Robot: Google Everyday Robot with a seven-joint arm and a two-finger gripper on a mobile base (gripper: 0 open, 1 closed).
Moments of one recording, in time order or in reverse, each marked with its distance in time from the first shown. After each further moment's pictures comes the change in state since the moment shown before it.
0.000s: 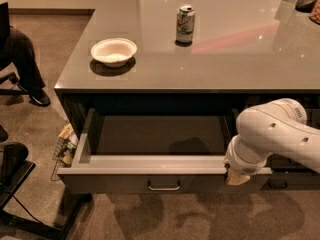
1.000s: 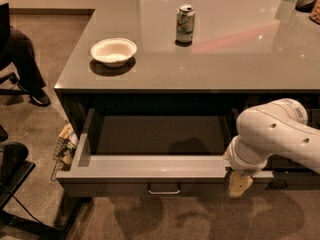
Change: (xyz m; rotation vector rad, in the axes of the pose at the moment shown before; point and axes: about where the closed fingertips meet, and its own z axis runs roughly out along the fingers) arm 0.001 0.001 -0.002 0.003 0.003 -0.001
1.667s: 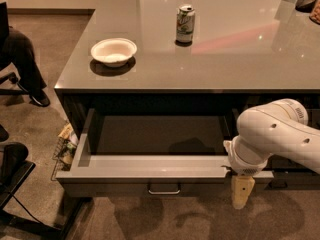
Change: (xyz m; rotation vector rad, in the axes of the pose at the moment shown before) arm 0.000 0.000 0.000 0.000 0.001 0.000
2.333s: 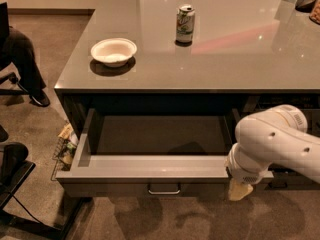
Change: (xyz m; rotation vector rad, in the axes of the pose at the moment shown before) arm -0.001 0.019 0.002 -0.020 0.020 0.015
